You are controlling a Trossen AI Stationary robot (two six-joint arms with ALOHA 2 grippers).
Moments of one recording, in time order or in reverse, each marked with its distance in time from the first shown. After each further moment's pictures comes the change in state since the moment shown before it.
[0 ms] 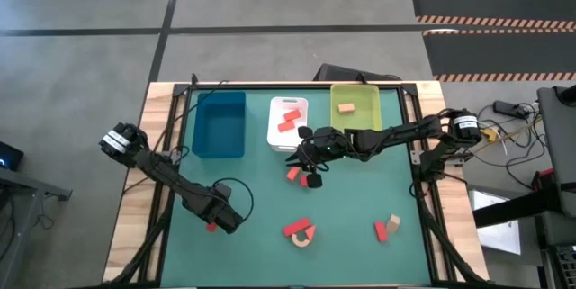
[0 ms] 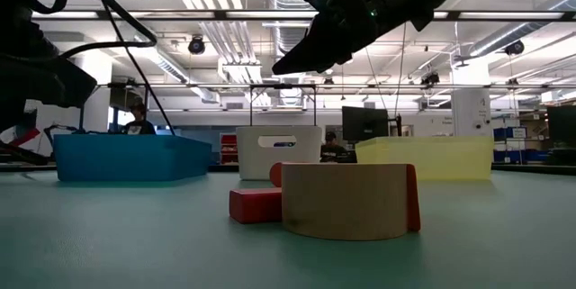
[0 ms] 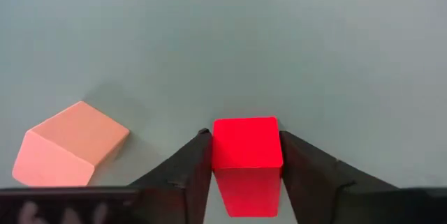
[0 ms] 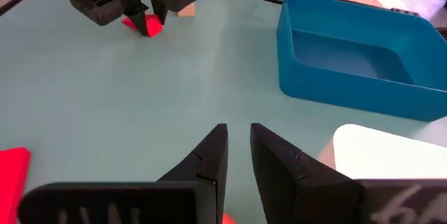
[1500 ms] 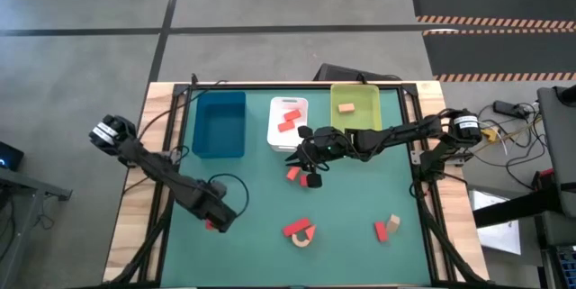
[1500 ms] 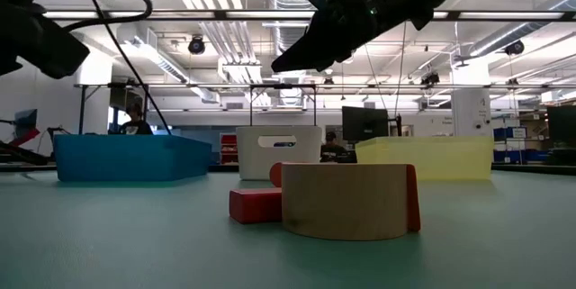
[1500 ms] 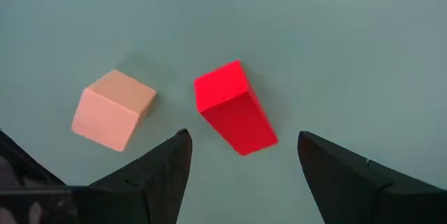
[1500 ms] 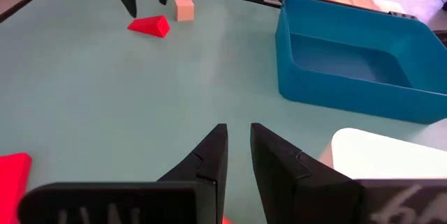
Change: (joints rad) left arm -0.001 -0.131 0.015 -0.098 0.060 0.062; right arm 0.000 -0.003 0.001 0.008 0.000 0.006
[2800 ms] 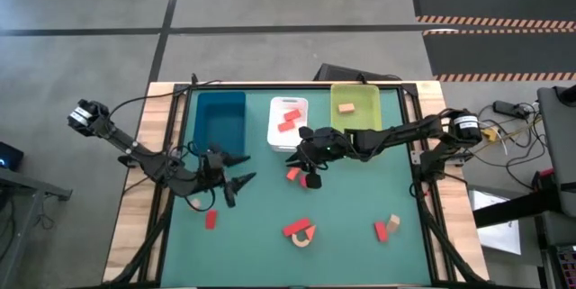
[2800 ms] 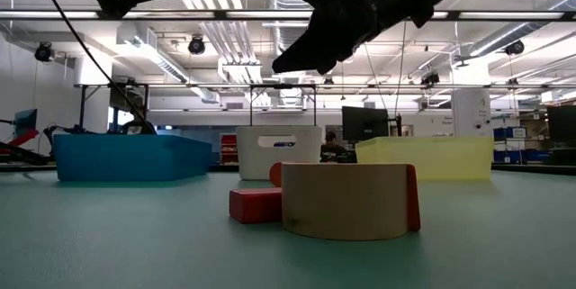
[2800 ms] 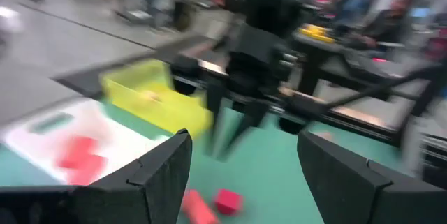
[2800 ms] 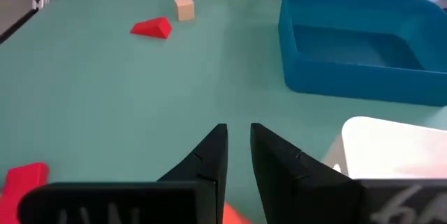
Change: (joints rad) left arm 0.033 -0.460 -0.313 1.220 -1.018 1.223; right arm 0.003 -0.001 0.007 -0.024 -0.001 0.083
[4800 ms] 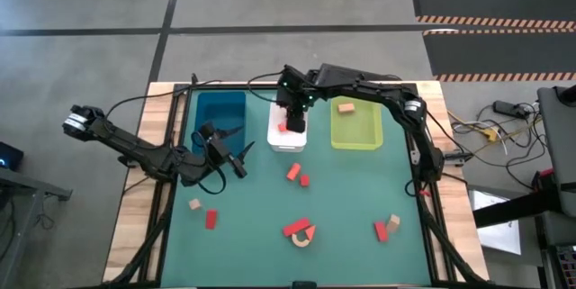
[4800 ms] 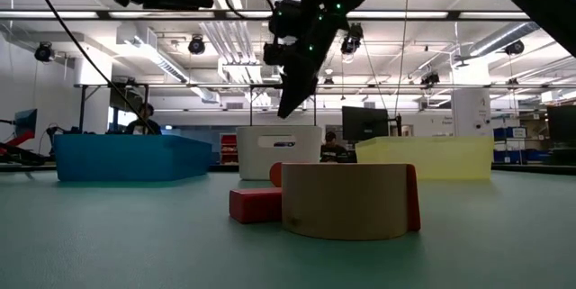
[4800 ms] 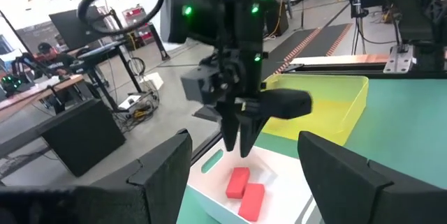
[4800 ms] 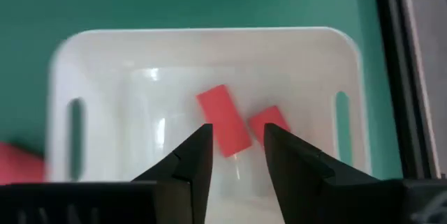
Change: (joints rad) left arm 0.186 -0.002 0.001 0.011 -0.205 0.497; right arm -0.371 0.464 0.922 -1.048 -0.009 -0.182
